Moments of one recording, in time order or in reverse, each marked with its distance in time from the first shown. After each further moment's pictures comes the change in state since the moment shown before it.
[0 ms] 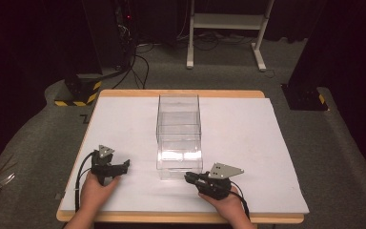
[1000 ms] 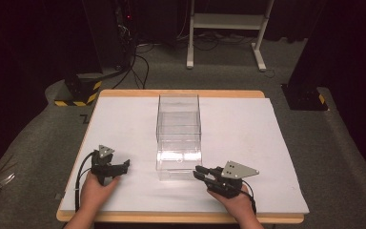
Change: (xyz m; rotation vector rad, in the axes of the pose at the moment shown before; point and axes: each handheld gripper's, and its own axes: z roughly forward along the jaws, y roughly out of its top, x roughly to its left) left arm 0.000 0.000 0.000 0.000 0.000 0.000; right arm -0.007 0.010 -0.031 -0.104 -0.042 -0.048
